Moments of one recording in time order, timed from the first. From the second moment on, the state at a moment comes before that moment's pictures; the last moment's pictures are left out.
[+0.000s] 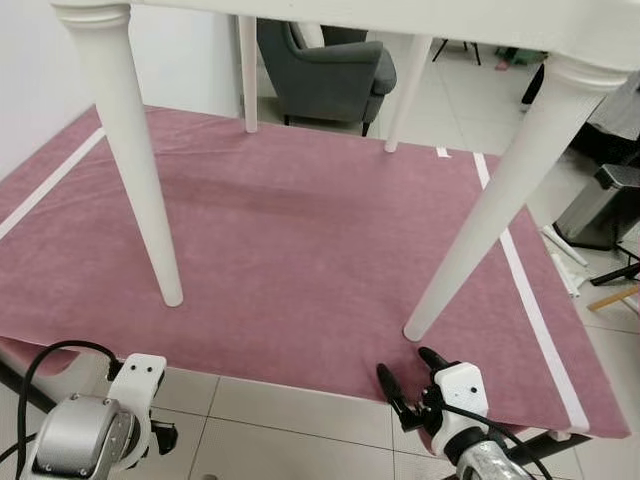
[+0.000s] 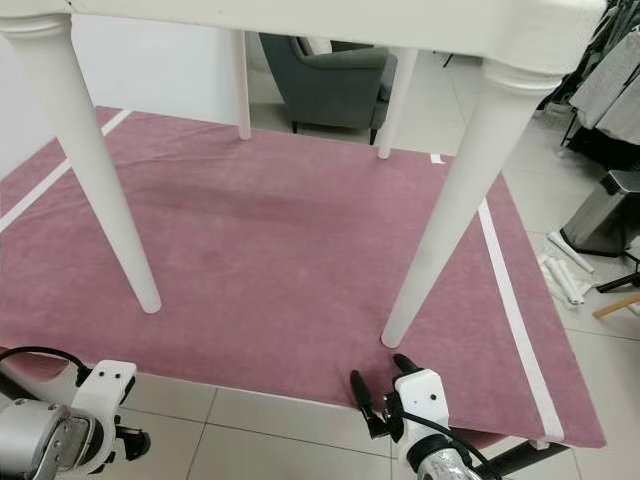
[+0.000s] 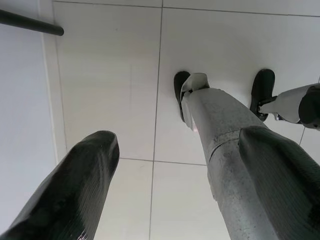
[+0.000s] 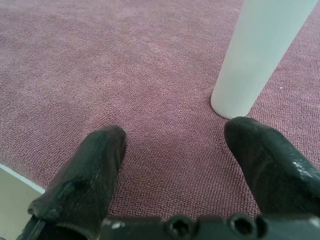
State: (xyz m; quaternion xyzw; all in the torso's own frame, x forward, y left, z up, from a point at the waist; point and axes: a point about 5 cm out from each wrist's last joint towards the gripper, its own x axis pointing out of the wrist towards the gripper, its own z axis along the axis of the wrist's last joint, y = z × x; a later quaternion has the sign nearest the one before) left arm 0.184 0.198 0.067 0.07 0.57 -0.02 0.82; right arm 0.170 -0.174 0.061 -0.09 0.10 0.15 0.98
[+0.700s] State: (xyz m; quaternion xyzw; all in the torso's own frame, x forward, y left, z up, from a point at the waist) left arm 0.179 0.200 0.058 0.09 0.59 -0.01 0.80; right arm 0.166 -0.224 0.097 -0.13 0.01 -0.06 0.99
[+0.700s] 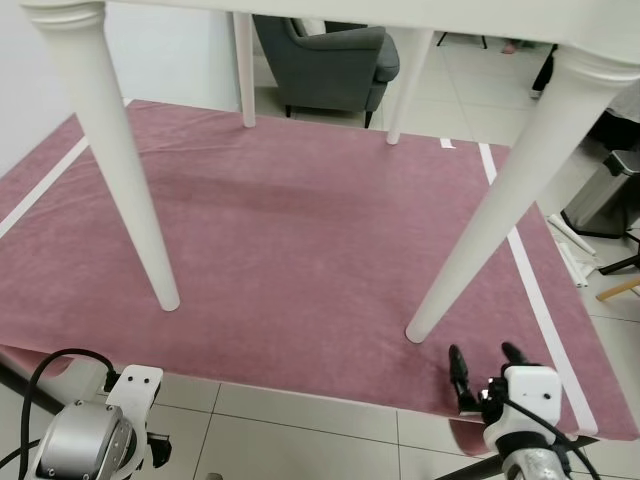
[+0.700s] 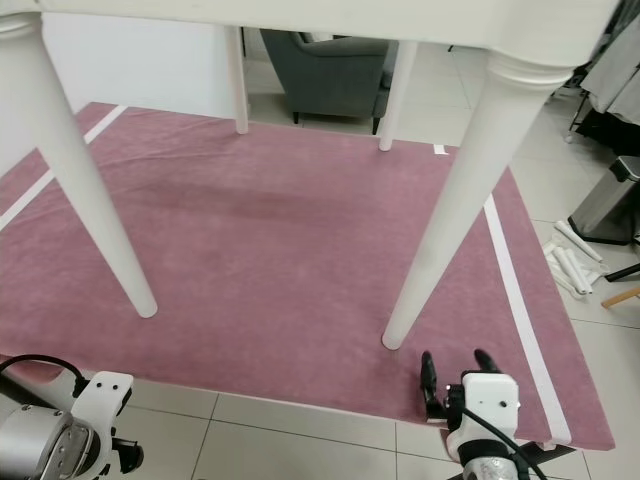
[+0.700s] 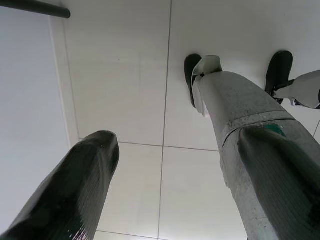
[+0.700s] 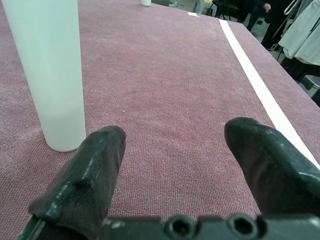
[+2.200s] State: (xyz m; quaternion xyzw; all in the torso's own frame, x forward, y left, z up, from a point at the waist) left arm 0.179 0.200 0.058 0.09 0.59 -0.01 0.80; right arm 0.166 -0.224 0.097 -0.13 0.01 -0.06 0.99
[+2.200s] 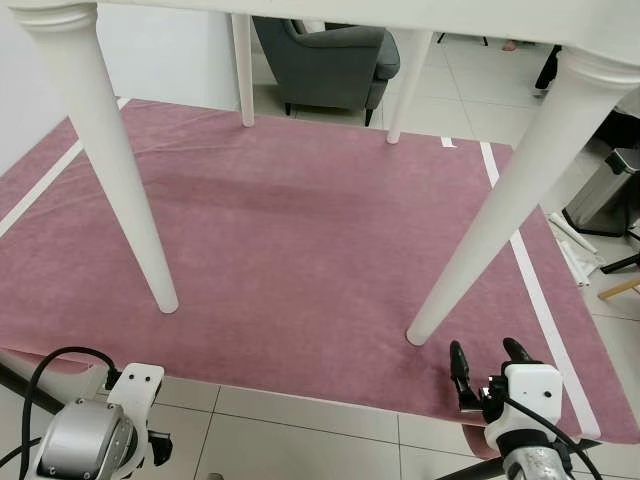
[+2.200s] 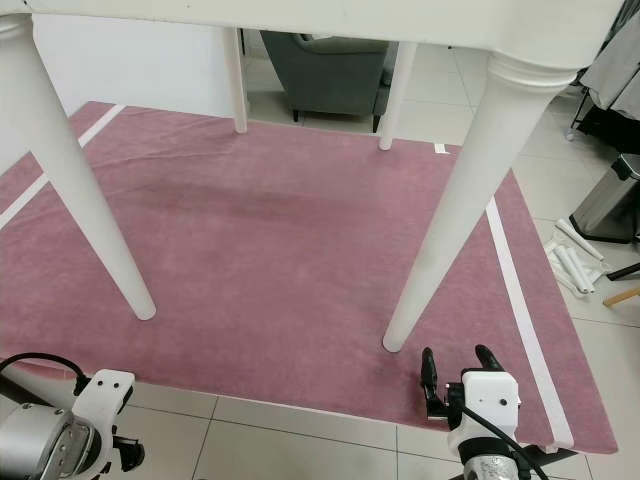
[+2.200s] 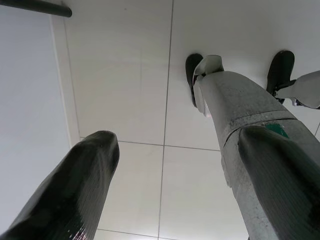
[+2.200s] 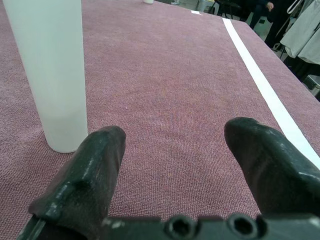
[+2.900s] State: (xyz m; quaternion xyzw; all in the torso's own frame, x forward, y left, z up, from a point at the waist) left arm 0.164 0.208 0.041 0.07 0.64 -0.02 0.77; right arm 0.144 -0.222 0.084 -0.20 0.02 -0.09 0.98
